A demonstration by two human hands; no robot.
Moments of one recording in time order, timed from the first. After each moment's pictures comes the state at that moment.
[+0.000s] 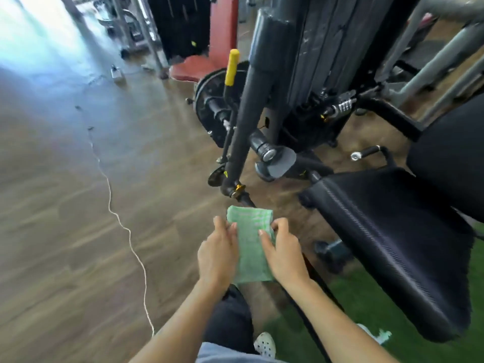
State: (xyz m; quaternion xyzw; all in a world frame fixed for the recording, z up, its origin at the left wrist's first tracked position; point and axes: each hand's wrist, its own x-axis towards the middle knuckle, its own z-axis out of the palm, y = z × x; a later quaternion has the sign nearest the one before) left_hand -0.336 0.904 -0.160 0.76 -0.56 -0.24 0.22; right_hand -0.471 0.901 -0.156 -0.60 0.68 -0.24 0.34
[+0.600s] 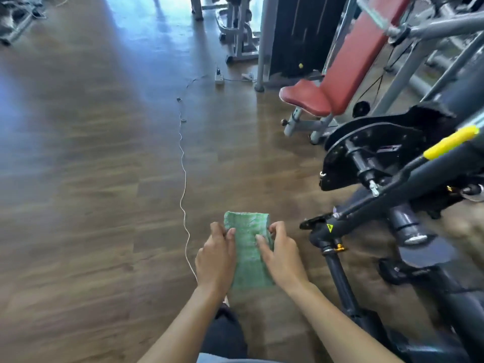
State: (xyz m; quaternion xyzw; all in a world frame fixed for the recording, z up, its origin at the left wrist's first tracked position) left_hand -0.060 0.853 -0.166 0.86 -0.39 -0.16 0.29; right_hand -0.182 0.793 -0.159 -0.72 0.54 -0.18 0.39
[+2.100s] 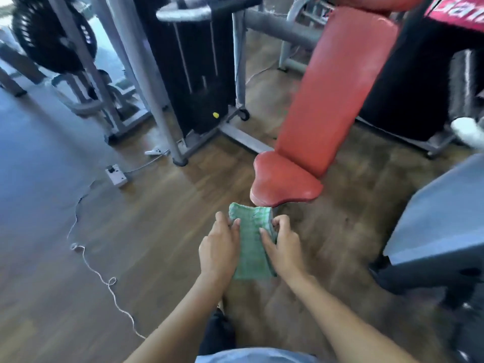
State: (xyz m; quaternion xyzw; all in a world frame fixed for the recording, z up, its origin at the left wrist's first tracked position) left_hand 0.318 0.002 -0.151 0.68 -0.66 -0.25 0.19; right_hand 0.186 0.035 -0.173 -0.49 0.73 -0.37 0.30
